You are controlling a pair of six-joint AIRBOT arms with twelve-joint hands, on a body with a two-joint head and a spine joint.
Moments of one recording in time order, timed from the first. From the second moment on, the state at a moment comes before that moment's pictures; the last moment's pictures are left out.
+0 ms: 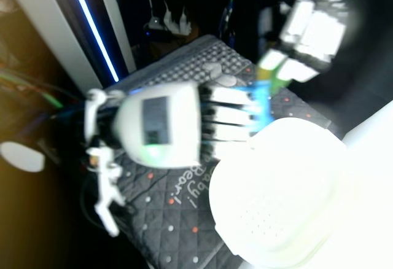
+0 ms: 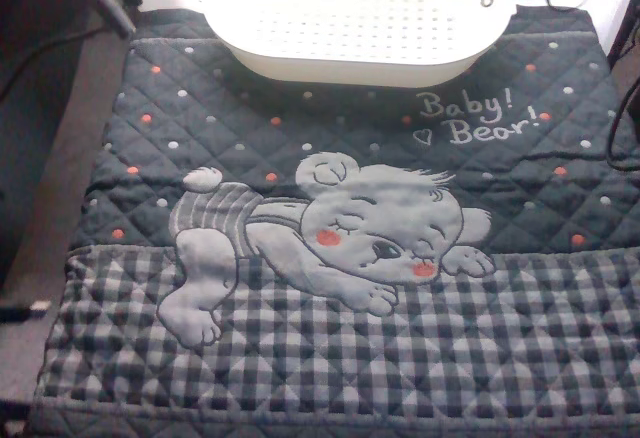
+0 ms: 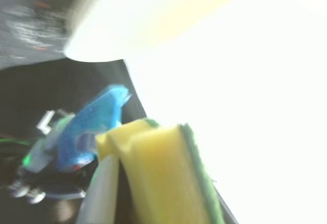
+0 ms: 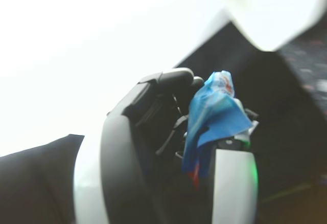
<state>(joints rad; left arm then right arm) 0.14 -1.30 1.57 0.15 -0.65 0.72 -0.17 -1.35 1.72 -0.22 0.86 -0.31</state>
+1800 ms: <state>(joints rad) 0.63 -1.00 1.24 0.10 -1.09 0.54 -0.52 -1.13 1.42 -0.16 1.12 -0.28</state>
